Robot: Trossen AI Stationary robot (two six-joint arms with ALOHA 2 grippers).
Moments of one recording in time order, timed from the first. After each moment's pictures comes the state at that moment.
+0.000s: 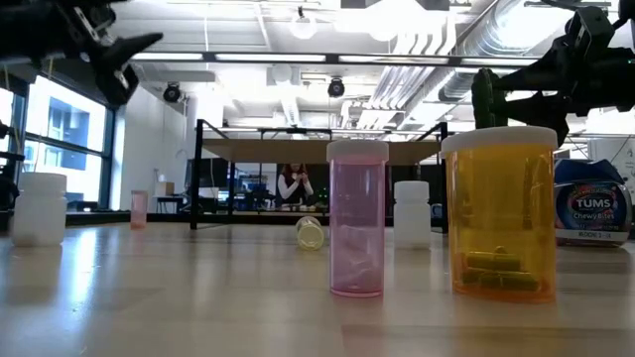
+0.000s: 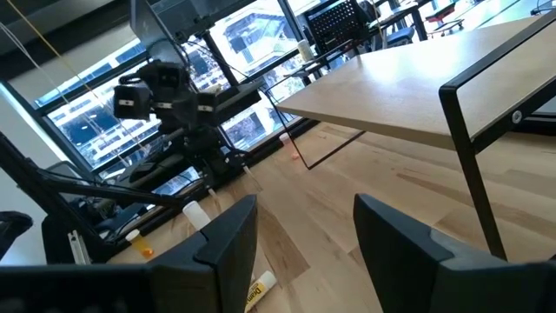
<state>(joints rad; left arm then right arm) 0.08 0.15 0.16 0.09 0.04 -0.59 0.15 0.05 0.03 0.01 0.46 0.49</state>
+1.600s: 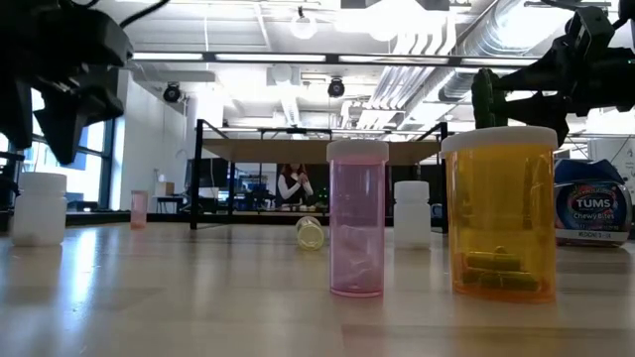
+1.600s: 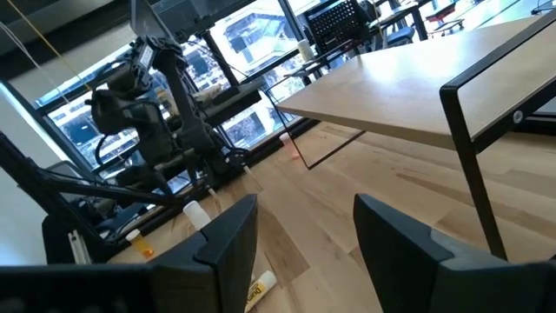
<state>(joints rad) -0.26 1.04 0.64 -0.81 -0.02 -0.39 0.14 0.05 0.03 0.01 0.45 0.49</state>
